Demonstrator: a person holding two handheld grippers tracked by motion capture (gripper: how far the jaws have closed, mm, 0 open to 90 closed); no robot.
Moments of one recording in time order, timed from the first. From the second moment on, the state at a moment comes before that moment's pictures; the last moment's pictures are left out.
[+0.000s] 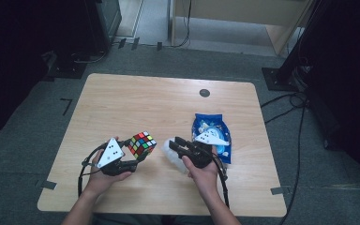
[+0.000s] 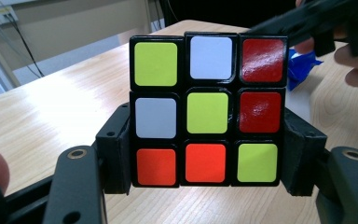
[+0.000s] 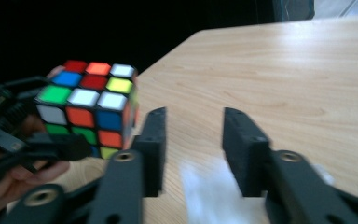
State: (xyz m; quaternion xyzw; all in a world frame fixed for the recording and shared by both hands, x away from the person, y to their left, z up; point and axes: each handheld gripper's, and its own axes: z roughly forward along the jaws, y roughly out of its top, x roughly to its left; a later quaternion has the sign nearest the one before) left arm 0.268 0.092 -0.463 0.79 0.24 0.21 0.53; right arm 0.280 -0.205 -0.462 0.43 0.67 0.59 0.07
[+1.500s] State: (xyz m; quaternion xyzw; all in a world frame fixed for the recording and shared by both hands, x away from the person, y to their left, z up) left arm 0.272 0.082 -0.463 0.79 0.25 0.18 0.52; right arm 0.269 -0.190 -0.453 0.44 0.62 0.64 0.02
